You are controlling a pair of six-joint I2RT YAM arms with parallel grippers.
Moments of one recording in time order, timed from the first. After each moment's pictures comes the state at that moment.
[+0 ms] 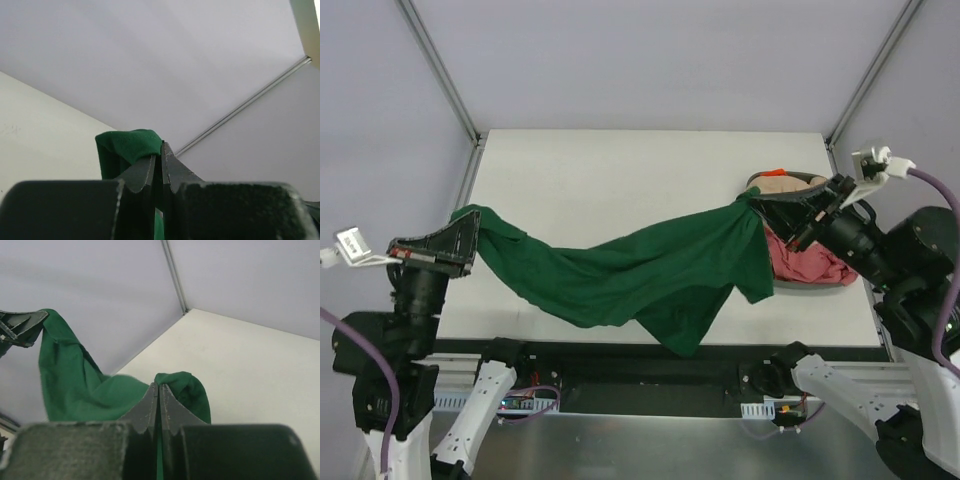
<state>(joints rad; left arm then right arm) -0.18 0.34 1.21 -0.57 -0.06 -0.83 0.55 0.77 1.50 -0.62 -0.31 0.36</state>
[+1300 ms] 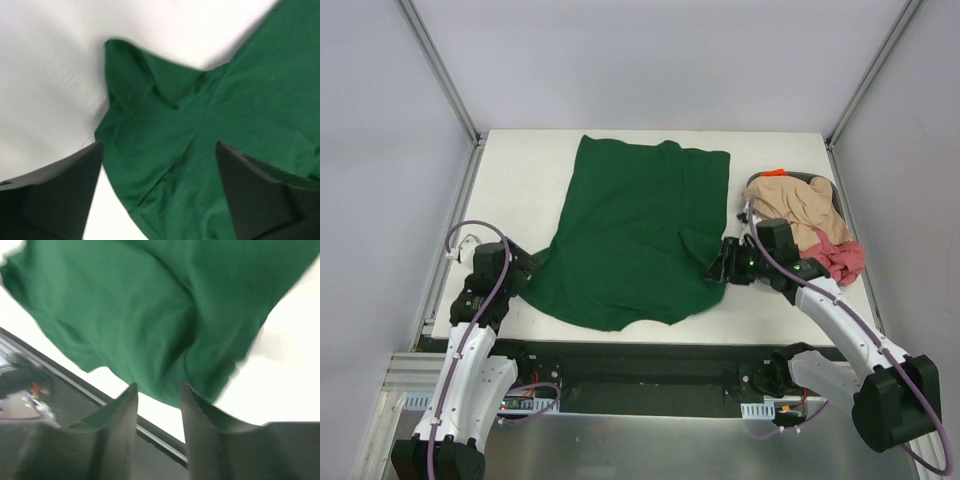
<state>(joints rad) -0.02 0.59 0.51 -0.61 -0.20 -0.84 0.36 1.01 0.74 -0.46 -0.41 0.43</state>
